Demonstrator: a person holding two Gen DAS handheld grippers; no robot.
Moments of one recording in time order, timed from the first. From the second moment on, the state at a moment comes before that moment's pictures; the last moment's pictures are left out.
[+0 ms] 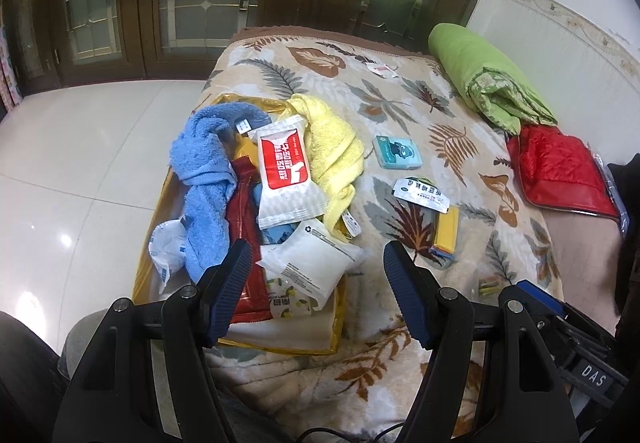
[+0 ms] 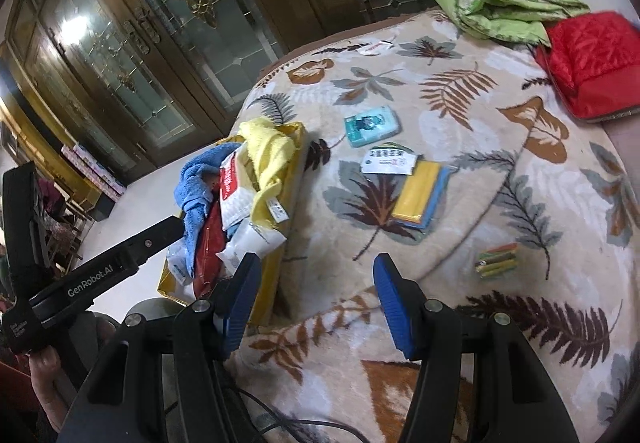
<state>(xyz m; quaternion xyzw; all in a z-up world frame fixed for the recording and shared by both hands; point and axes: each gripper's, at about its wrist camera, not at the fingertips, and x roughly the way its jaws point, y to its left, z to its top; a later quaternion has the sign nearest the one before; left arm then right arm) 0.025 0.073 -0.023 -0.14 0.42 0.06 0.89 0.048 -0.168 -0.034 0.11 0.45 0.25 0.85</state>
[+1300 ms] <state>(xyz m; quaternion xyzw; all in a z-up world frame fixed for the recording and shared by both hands) 0.046 0.054 -0.044 -0.16 0.46 0.03 0.87 0.082 -0.262 -0.114 0.19 0.52 0.12 0.82</state>
